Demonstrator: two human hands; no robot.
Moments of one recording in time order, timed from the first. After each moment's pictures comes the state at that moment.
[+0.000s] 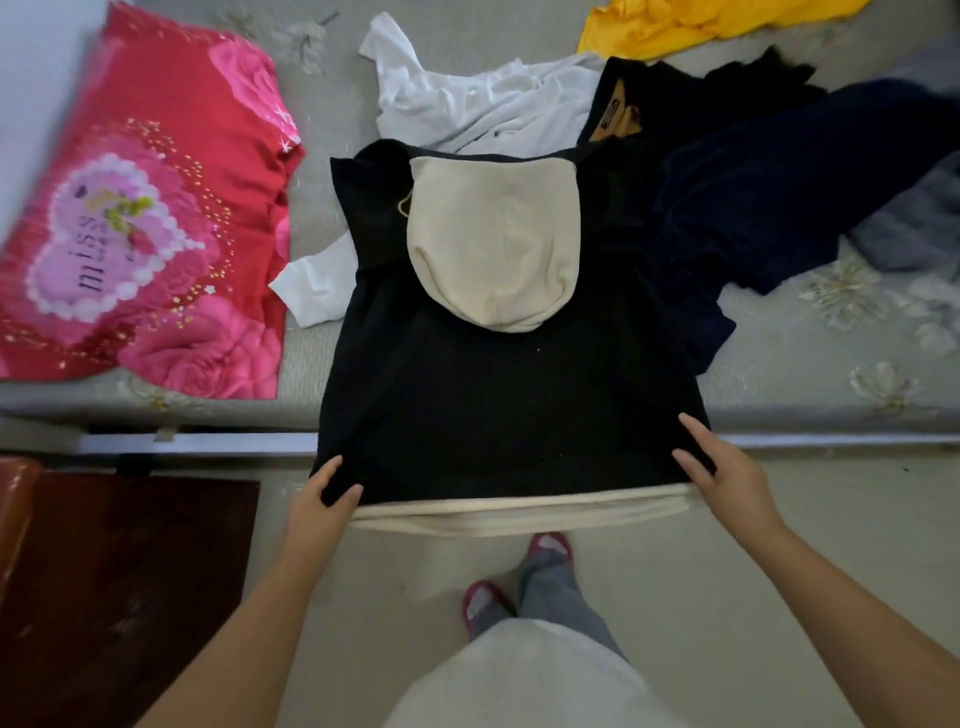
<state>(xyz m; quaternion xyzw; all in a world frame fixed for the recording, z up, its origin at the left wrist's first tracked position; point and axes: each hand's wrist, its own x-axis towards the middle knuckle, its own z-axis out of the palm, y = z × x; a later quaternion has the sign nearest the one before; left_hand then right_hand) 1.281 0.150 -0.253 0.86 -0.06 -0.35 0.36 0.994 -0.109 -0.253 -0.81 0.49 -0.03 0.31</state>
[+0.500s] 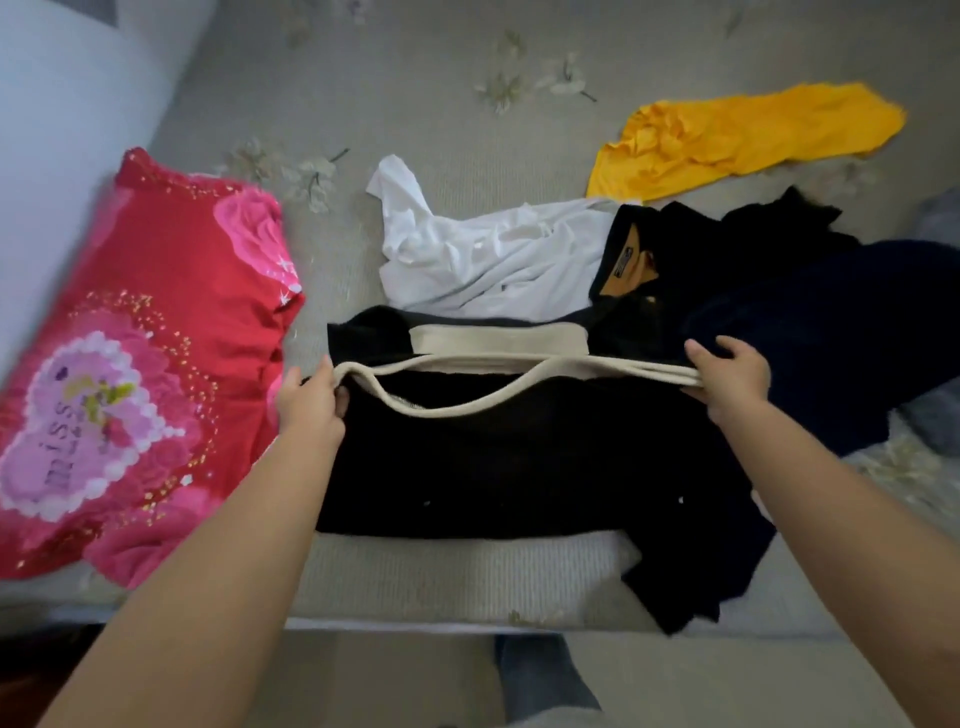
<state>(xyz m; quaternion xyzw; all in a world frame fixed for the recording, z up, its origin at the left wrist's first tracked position) 1.495 -0.138 -0.213 0.69 0.18 -0.22 0.66 1.223 -0.378 -0.209 -0.47 0.68 -0.24 0.51</state>
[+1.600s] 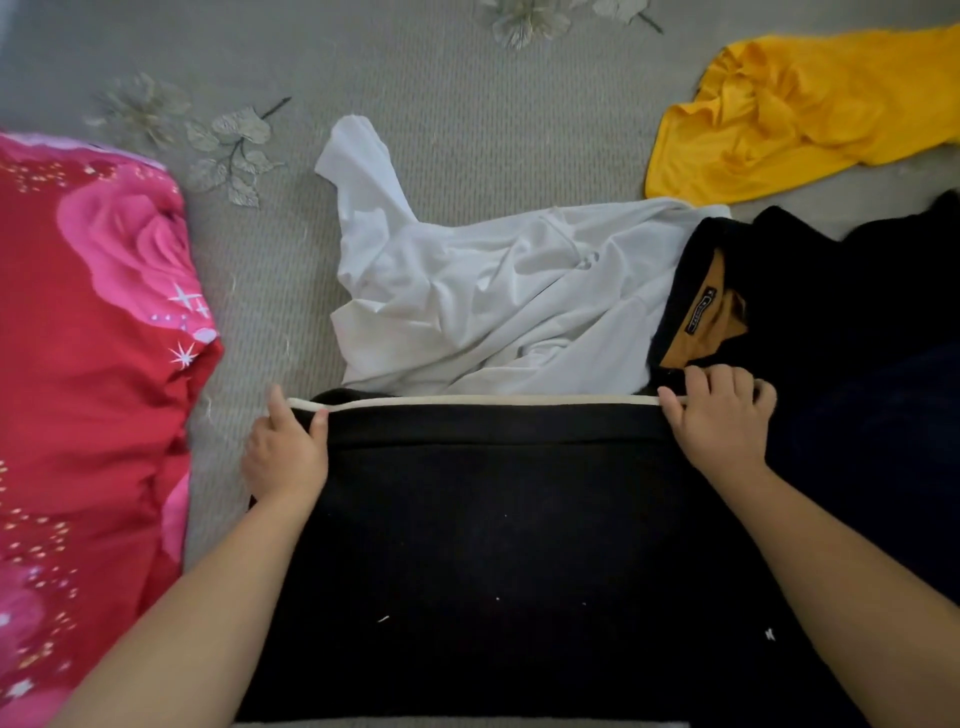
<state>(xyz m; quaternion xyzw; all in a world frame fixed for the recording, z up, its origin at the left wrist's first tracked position) 1.607 -0.228 -0.360 0.98 -0.12 -0.16 0.09 1.336 -0.486 -0.351 -0.87 0.48 0.11 0.04</state>
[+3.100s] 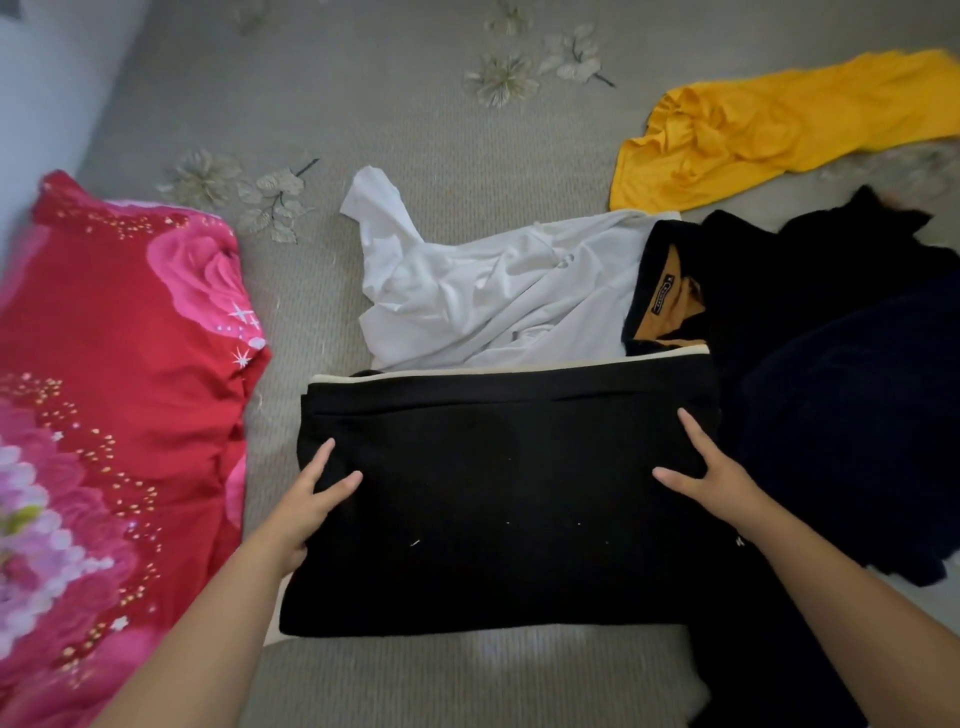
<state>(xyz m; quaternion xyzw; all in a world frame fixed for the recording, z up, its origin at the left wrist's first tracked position) 1.564 -0.143 -0.311 0.76 0.01 -0.48 0.44 1.254 -0.409 -0.305 -0.64 0.54 0.07 0.54</state>
